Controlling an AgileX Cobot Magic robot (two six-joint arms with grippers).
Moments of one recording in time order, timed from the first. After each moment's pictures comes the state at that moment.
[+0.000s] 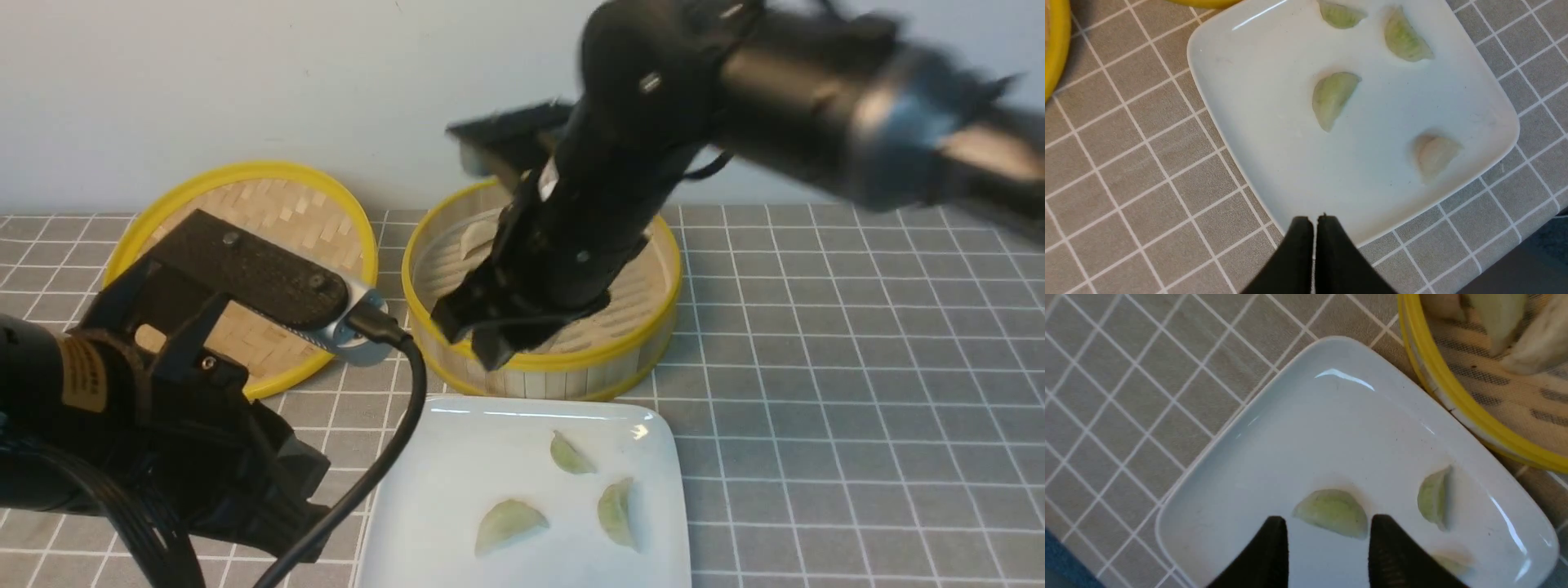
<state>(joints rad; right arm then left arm) 0.71 1.84 -1.77 0.20 1.23 0.06 -0.55 1.04 -0.92 -0.14 0.95 0.05</state>
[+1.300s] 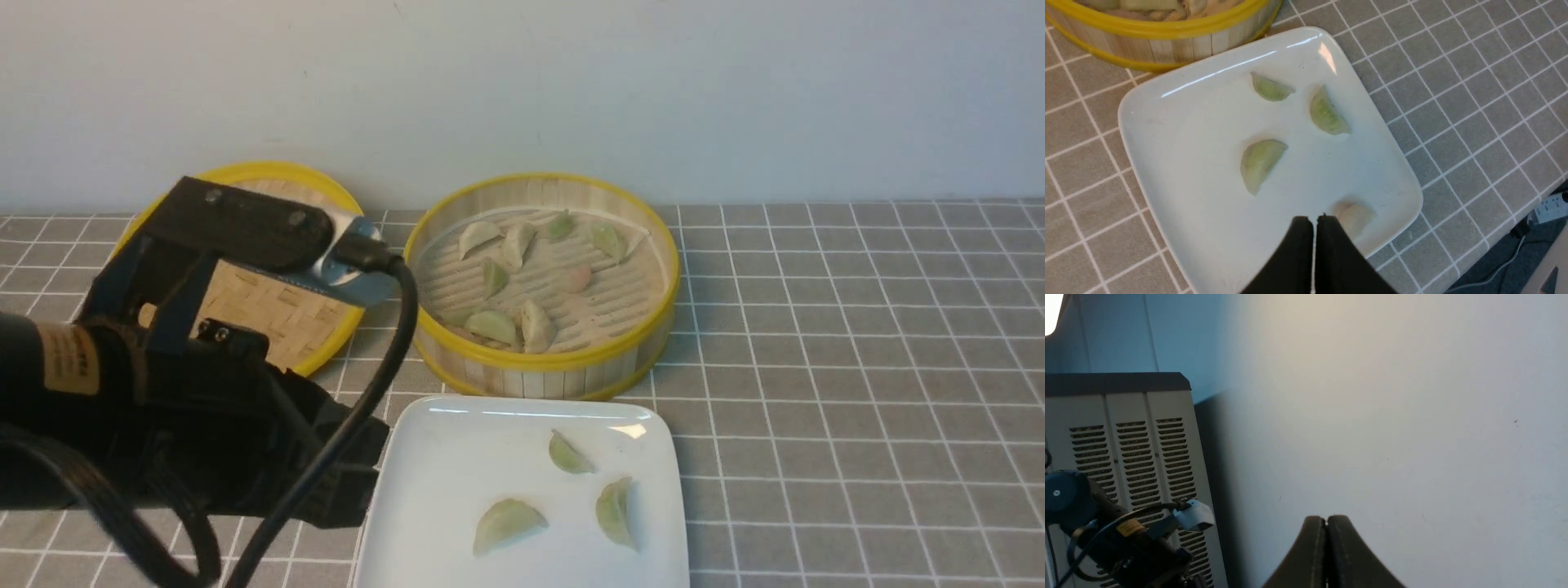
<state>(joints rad) 0.71 0.05 -0.41 -0.13 0.15 0.37 -0.55 0.98 -0.88 -0.33 0.80 0.06</state>
